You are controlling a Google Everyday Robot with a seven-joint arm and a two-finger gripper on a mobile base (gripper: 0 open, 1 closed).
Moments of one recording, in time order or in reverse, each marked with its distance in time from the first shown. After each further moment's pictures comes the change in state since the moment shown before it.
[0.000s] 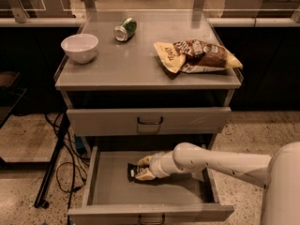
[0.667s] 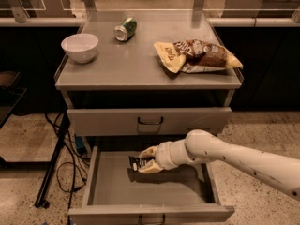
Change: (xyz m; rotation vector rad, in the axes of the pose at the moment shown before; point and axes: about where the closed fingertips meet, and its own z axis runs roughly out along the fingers) arm -0.058 -0.004 -0.079 -0.017 -0.076 -0.113
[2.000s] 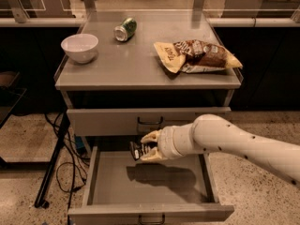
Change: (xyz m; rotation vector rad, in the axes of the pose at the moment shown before) arm -0.097 -0.003 -0.098 0.111 0.118 -0.153
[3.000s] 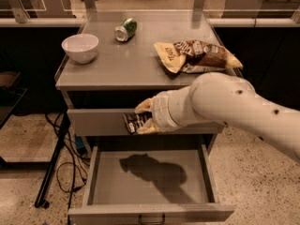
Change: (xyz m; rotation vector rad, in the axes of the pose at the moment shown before) arm -0.106 -0.059 -0.092 0.095 0.105 -0.244
